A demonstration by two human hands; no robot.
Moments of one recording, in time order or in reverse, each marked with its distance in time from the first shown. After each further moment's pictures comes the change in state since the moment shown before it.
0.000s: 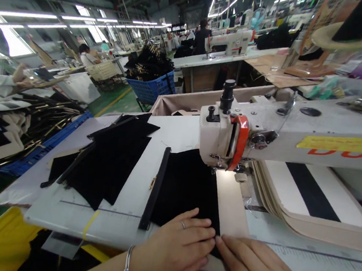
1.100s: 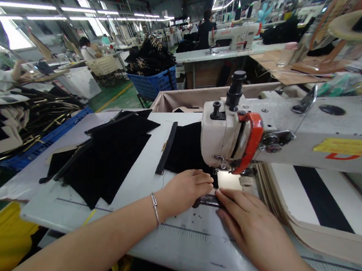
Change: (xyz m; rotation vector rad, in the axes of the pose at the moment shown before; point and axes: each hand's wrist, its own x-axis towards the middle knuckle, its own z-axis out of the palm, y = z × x) left_hand 0.065 -0.087 -0.002 0.221 -0.014 0.061; right_hand 0.048 0.049 0.024 0.093 -0.163 0.189
